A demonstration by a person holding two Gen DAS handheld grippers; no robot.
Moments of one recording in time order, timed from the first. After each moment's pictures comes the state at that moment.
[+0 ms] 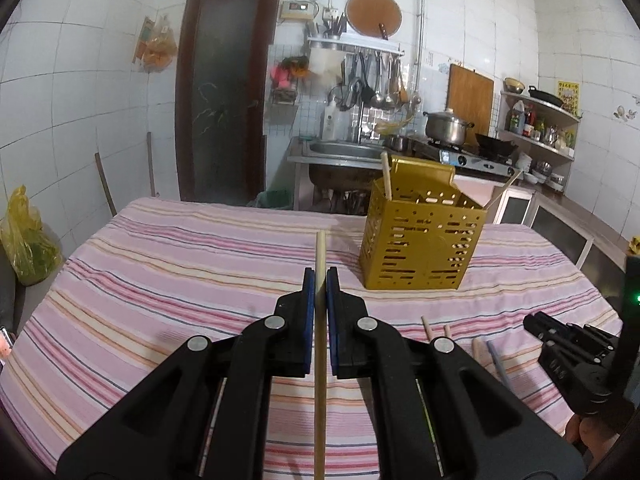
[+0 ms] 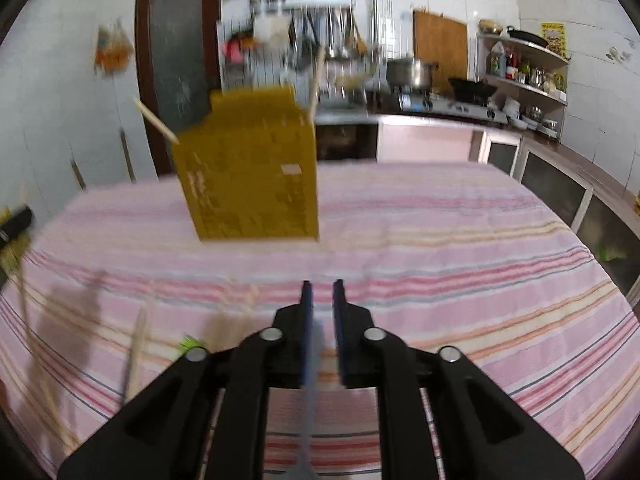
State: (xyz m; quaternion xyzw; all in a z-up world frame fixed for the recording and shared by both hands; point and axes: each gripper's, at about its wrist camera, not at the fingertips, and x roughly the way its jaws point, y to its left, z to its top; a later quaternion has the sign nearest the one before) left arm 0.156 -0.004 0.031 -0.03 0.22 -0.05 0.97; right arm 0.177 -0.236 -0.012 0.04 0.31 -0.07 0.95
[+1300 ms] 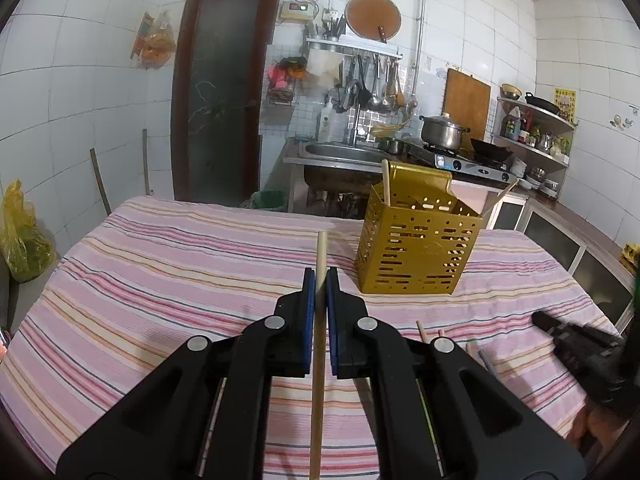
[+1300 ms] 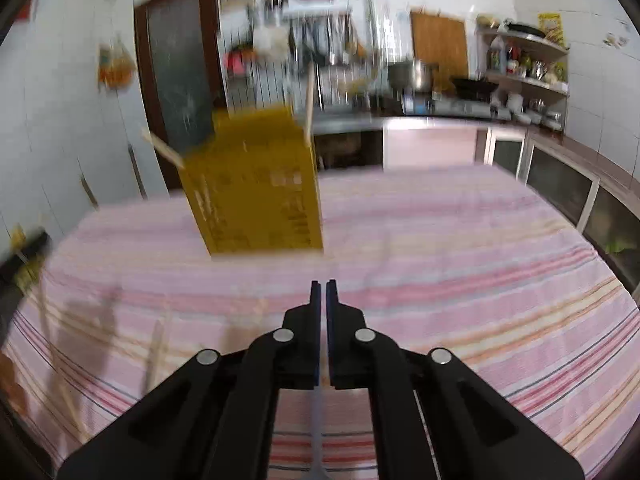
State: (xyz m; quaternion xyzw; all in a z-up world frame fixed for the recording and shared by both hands) left arm 0.155 0.003 0.033 -0.04 0.22 -0.06 0.97; right arm 0.164 -0.241 0.006 0.06 0.30 -0.05 0.95
